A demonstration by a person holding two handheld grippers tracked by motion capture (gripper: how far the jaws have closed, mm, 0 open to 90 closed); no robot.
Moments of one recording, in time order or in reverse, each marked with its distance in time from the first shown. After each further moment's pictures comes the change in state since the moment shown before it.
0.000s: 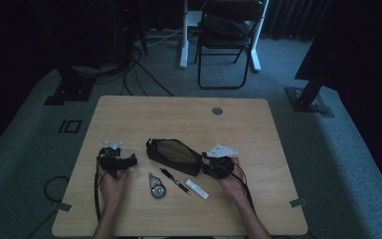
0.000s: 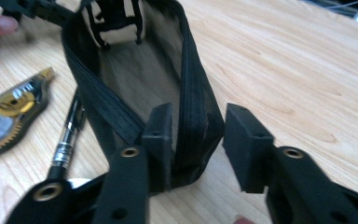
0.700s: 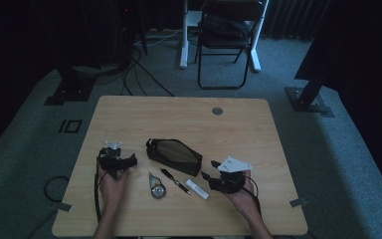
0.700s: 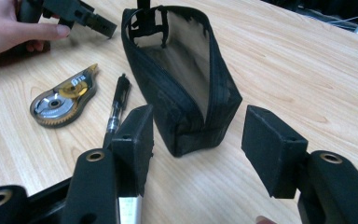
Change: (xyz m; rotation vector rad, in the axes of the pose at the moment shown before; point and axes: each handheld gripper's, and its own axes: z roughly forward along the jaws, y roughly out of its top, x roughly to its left) left arm 0.000 -0.001 0.000 -0.001 0.001 0.001; right arm 0.019 -0.017 -0.052 -0.056 0.023 -0.003
